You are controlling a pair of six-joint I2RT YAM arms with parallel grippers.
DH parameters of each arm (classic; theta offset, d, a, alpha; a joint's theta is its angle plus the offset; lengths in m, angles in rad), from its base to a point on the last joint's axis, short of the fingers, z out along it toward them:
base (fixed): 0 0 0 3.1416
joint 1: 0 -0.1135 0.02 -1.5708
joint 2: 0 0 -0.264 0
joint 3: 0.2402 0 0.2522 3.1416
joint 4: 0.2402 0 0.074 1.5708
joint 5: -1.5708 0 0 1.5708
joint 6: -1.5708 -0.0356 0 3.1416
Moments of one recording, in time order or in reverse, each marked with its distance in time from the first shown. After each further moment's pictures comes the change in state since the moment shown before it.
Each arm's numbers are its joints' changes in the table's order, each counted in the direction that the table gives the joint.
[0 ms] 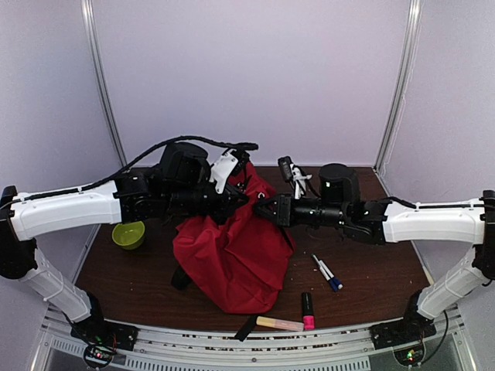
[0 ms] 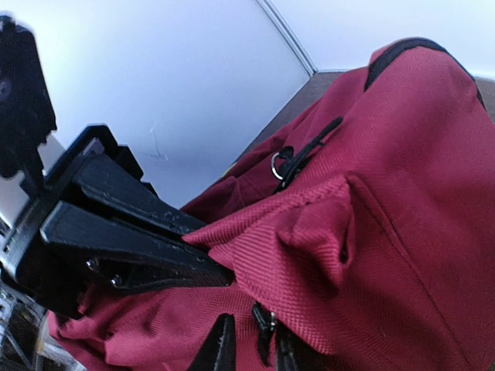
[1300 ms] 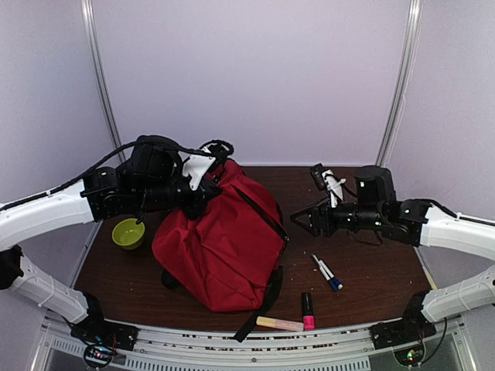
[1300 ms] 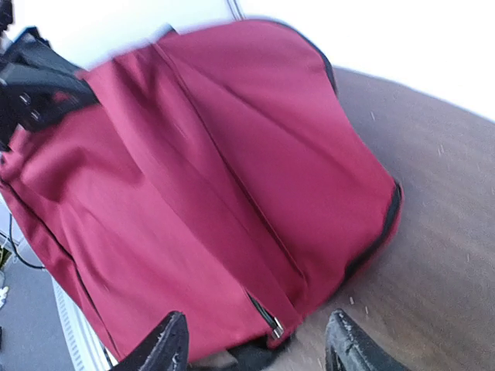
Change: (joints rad) left arm -0.042 0.161 -0.029 0.141 0.130 -0.209; right arm 0.135 0.286 -0.122 0.364 -0.013 0.335
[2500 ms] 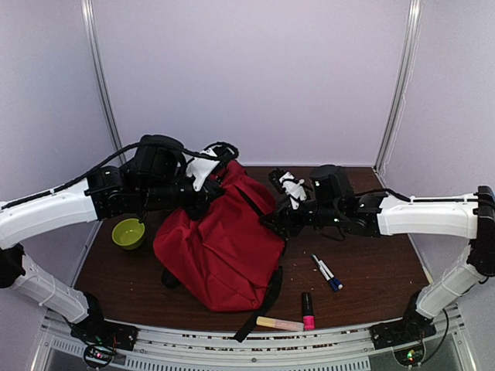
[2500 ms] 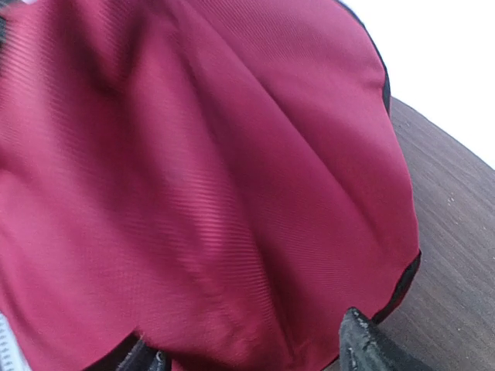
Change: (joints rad) left arm -0.001 -0.024 0.013 -0.005 -0.022 -0.046; right arm -0.085 -0.327 0.171 -0.129 -0.097 0.215
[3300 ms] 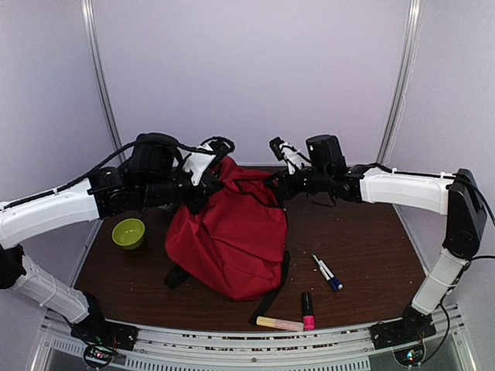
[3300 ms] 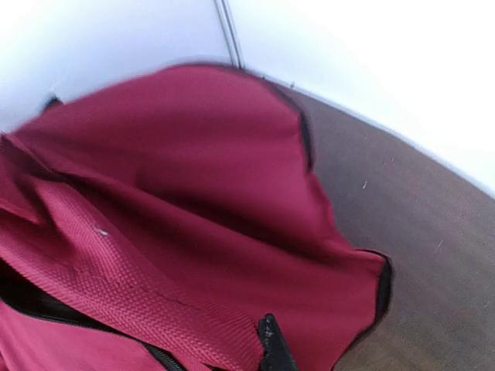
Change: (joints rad) left arm -0.054 0.000 -0.032 -0.094 -0.074 -0.021; right arm 0.183 -0.221 0.281 0.029 0.165 -0.055
